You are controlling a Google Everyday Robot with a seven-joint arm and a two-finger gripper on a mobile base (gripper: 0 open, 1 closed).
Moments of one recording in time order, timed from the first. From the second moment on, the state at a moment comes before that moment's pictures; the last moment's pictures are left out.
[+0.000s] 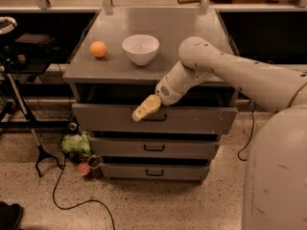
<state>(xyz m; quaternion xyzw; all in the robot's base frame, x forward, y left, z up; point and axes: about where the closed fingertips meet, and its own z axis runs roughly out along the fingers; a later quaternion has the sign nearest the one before) 0.623 0.005 0.707 -0.38 0.88 0.27 0.11</state>
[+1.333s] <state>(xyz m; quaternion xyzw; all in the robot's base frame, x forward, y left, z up) 0.578 -0.023 0.703 -0.28 0.91 0.29 0.03</state>
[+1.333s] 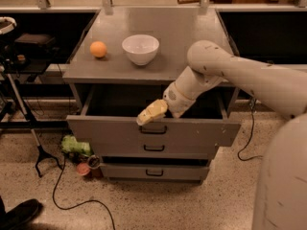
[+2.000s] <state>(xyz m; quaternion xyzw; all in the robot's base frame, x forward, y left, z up) 0.557 -0.035 0.703 -0.23 0.93 0.29 -0.01</state>
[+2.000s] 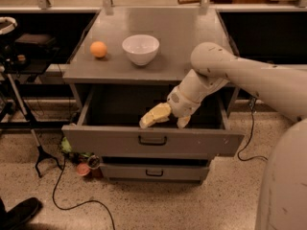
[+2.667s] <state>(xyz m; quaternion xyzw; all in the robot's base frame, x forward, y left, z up) 0.537 -0.047 0.705 -0.18 0.94 0.28 -0.05</state>
